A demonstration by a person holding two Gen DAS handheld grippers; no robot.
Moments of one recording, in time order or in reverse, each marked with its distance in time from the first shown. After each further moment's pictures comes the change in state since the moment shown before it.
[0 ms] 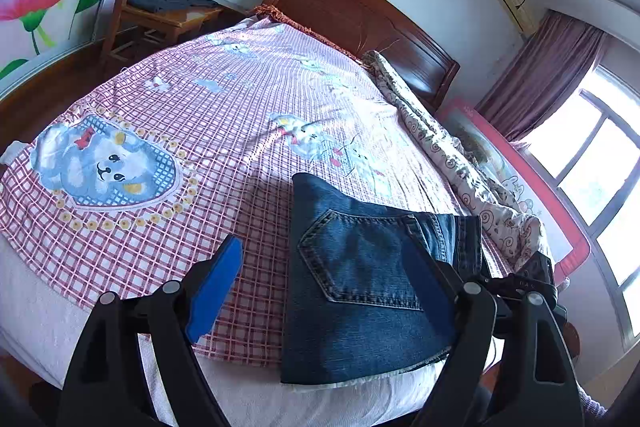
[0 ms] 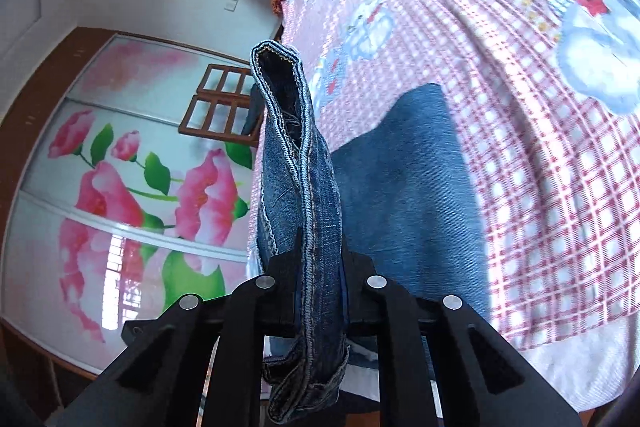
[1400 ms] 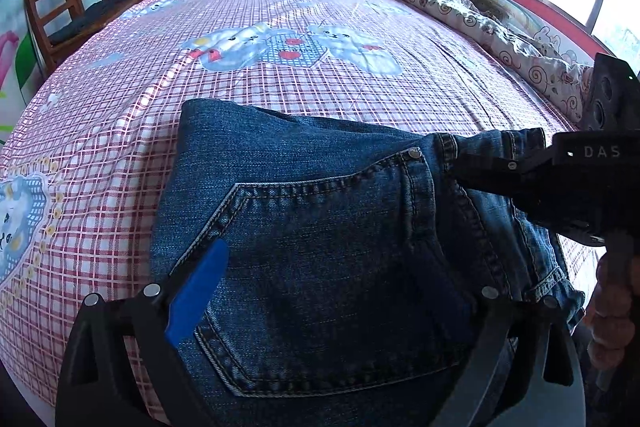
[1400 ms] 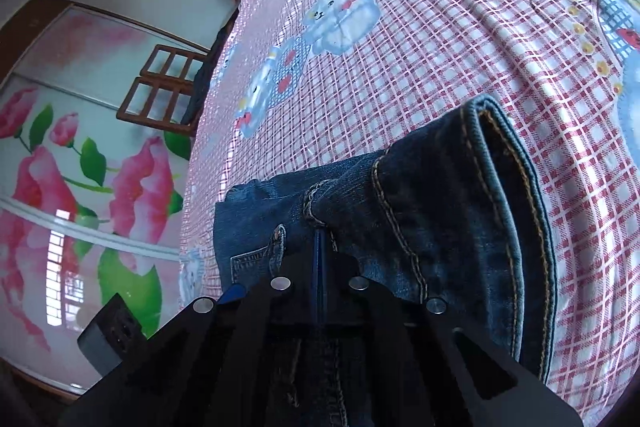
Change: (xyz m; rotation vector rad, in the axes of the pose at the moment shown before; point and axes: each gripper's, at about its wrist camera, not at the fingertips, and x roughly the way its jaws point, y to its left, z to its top) left arm 0.167 -0.092 -0.038 0.376 0.308 0.190; right arm 0.065 0.026 0.031 -0.086 0.031 -0.233
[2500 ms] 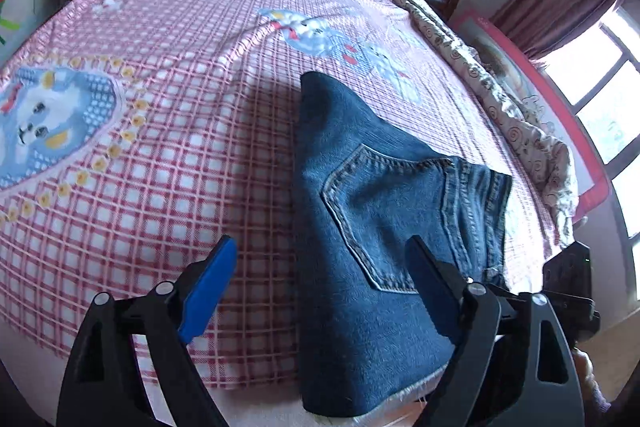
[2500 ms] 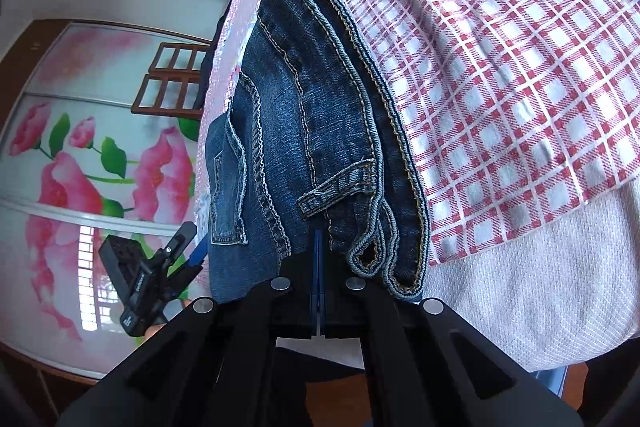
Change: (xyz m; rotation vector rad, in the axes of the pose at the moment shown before) left arm -0.050 0.100 -0.039 -0.286 0.027 -0.259; right arm -0.064 -0.066 -0.092 0.109 0.079 0.092
